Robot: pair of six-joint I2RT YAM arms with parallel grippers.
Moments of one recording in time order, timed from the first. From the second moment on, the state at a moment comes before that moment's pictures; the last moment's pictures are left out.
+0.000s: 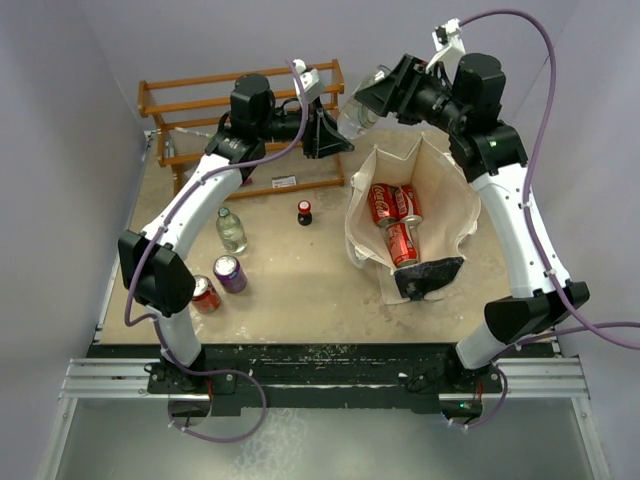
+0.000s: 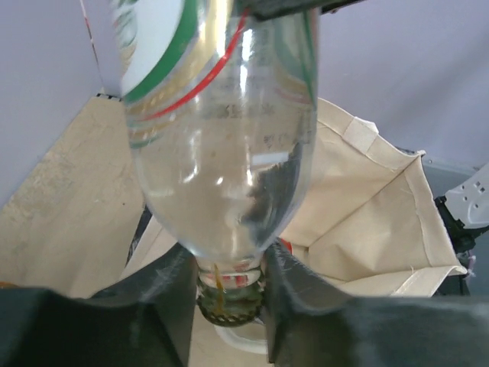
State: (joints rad) left arm -0.45 1.82 1.84 -0.06 0.97 -0.09; right arm 0.31 1.59 1.99 -0.50 -0.37 0.57
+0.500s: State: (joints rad) left arm -0.44 1.76 1.77 -0.14 0.95 -0.09; right arm 0.30 1.52 1.79 -0.35 -0.42 0.61
